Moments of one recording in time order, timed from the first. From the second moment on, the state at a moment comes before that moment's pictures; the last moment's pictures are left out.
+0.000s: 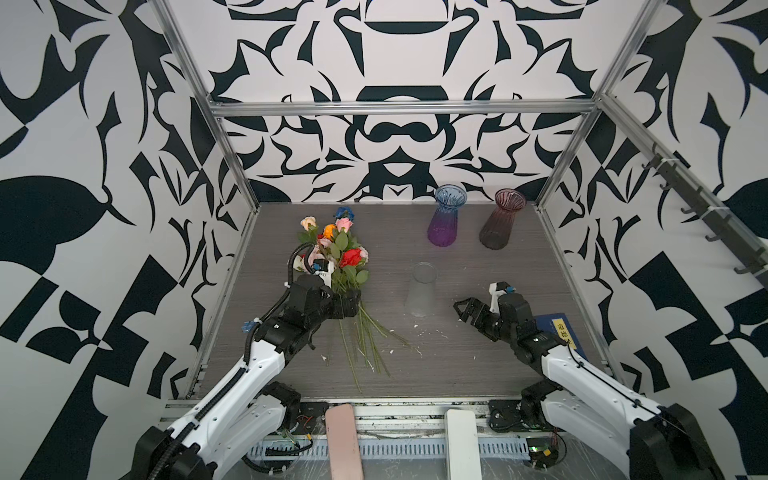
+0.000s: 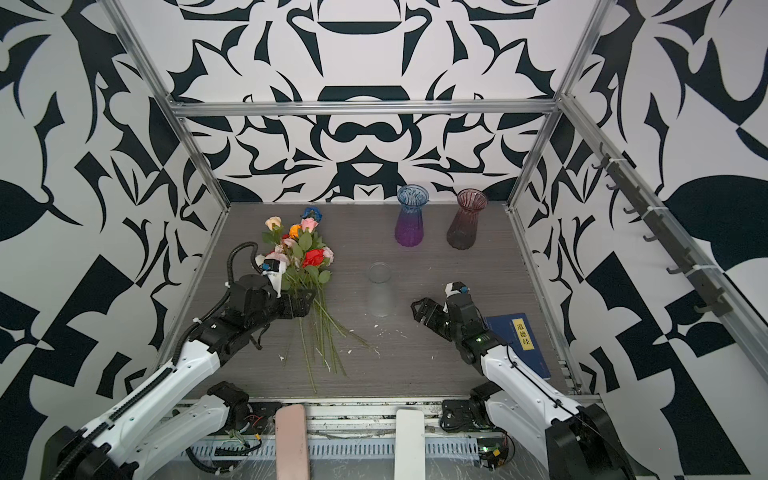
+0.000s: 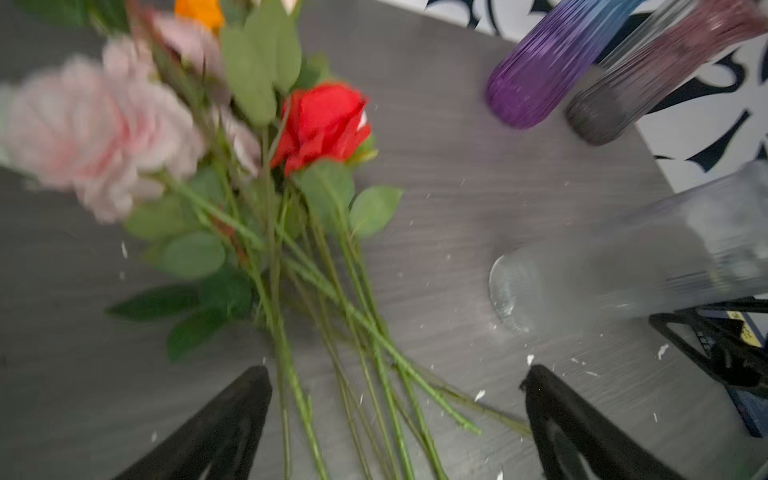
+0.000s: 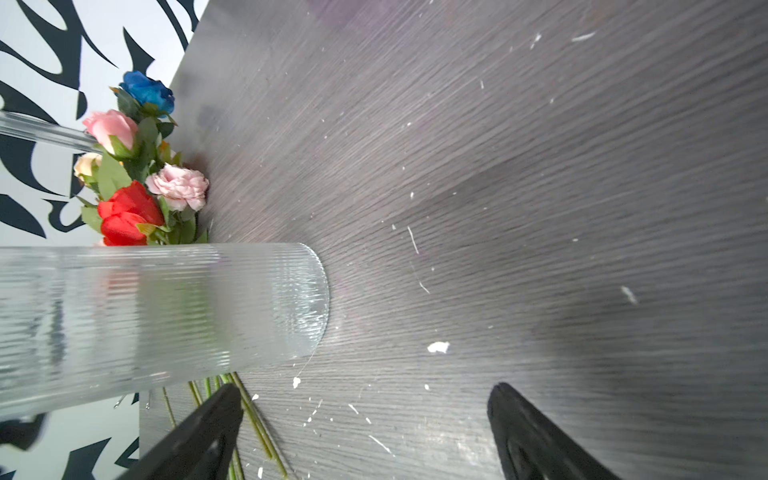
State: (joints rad) left arm -0.46 0.90 0.56 -0.32 0.07 -0.44; right arm 0.36 0.91 0.30 -0.08 -0.20 0.90
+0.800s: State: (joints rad) left arm -0.25 1.39 0.79 -0.35 0.13 -0.49; right arm 0.36 0.93 0.27 -0.07 -0.18 0.92
